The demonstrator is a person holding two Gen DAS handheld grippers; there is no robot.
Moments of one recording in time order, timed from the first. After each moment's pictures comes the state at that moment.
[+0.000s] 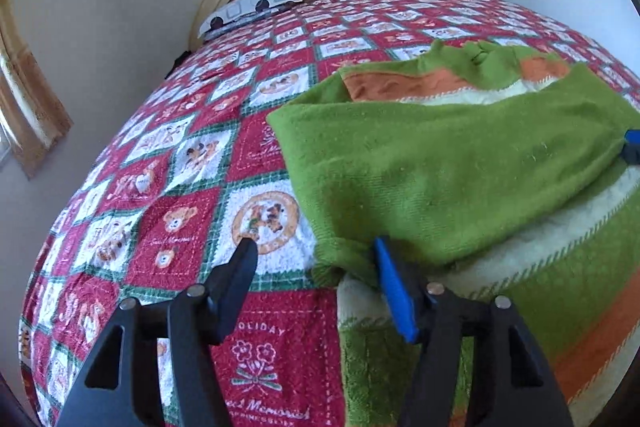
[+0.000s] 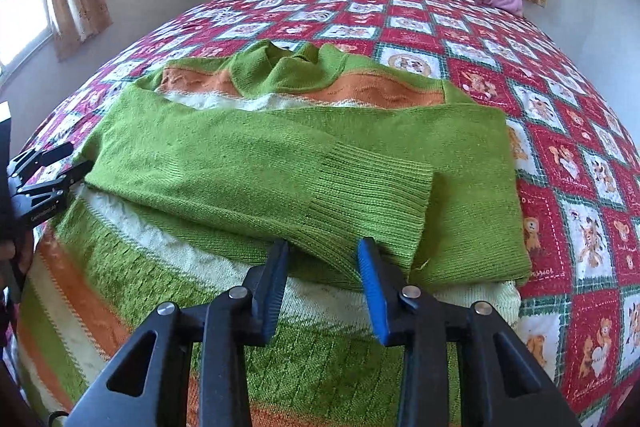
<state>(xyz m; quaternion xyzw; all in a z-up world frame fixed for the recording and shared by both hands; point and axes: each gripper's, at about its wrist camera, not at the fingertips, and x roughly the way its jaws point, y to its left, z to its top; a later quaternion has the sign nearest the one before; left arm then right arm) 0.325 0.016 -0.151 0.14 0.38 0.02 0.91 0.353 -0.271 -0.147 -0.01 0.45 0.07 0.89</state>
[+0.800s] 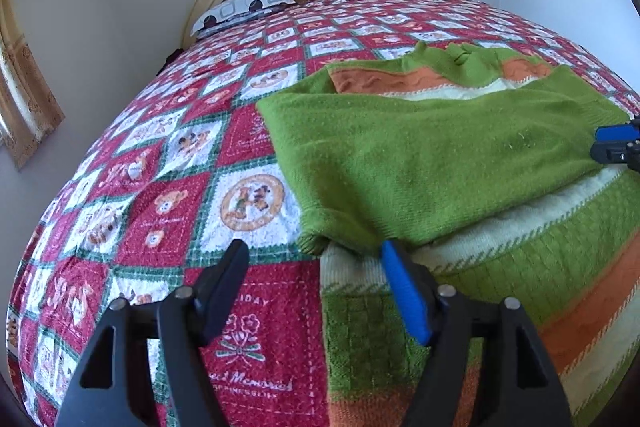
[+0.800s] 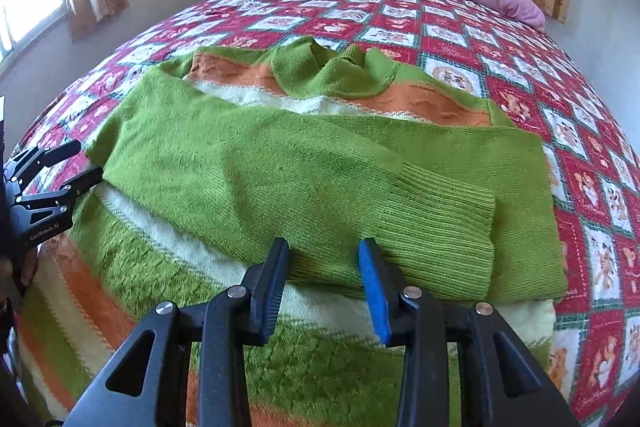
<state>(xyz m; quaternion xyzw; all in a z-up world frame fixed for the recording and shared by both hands) 0.314 0.020 -0.153 0.11 0.39 -0.01 0.92 0.362 -0.231 -0.144 -0.03 0.46 0.10 0.88</state>
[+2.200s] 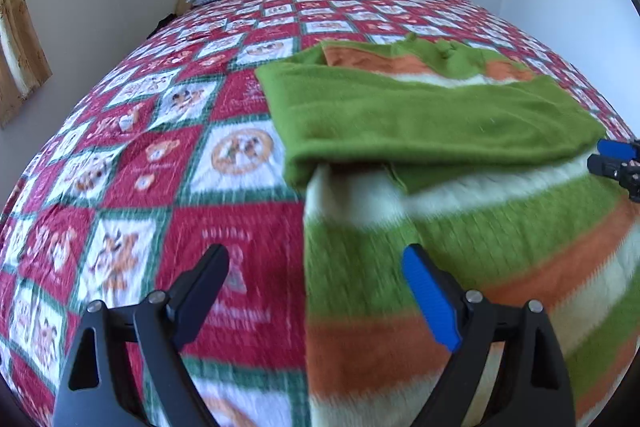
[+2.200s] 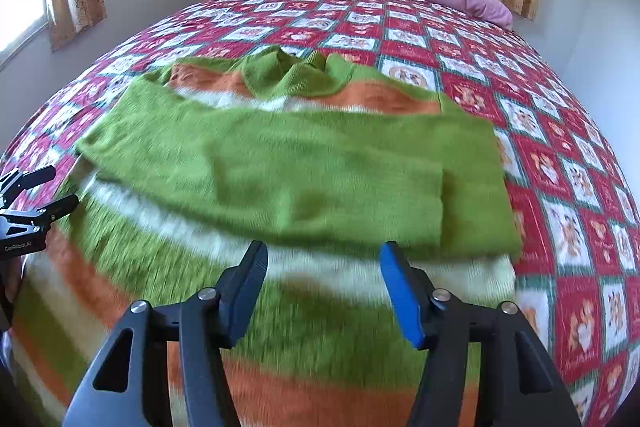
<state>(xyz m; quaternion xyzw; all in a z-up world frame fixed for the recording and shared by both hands) 0.280 0.030 -0.149 0.06 0.42 -0.03 0.90 0.326 -0.251 -0.132 -0.03 0.44 0.05 0.90</state>
